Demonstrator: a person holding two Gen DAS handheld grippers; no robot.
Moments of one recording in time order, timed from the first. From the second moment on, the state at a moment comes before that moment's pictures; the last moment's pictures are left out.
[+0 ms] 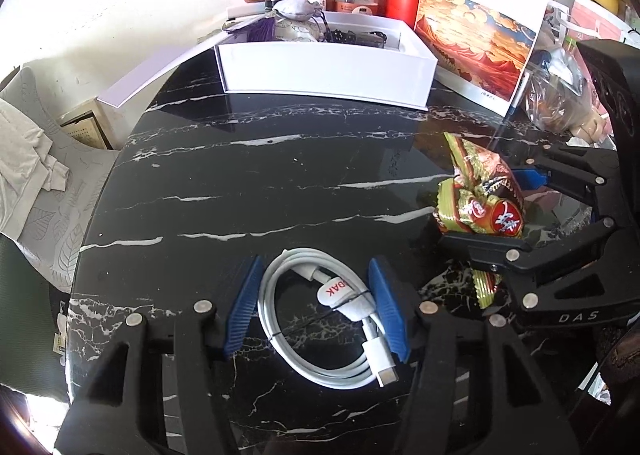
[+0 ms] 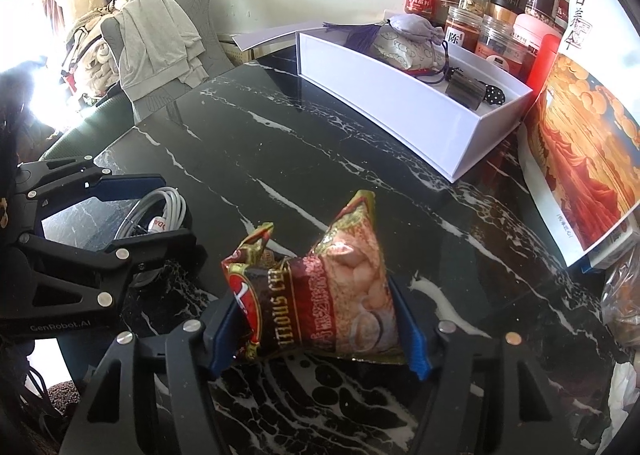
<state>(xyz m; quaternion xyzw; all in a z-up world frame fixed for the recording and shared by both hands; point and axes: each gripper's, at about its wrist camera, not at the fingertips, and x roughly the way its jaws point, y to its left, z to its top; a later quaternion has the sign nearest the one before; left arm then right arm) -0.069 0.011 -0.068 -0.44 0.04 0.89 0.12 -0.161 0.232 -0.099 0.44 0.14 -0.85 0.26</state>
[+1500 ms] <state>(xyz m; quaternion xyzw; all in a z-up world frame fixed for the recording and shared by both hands) -0.098 -0.012 0.011 -0.45 0.01 0.89 0.09 -0.169 0.230 -0.025 0.38 0.14 -0.88 0.26</state>
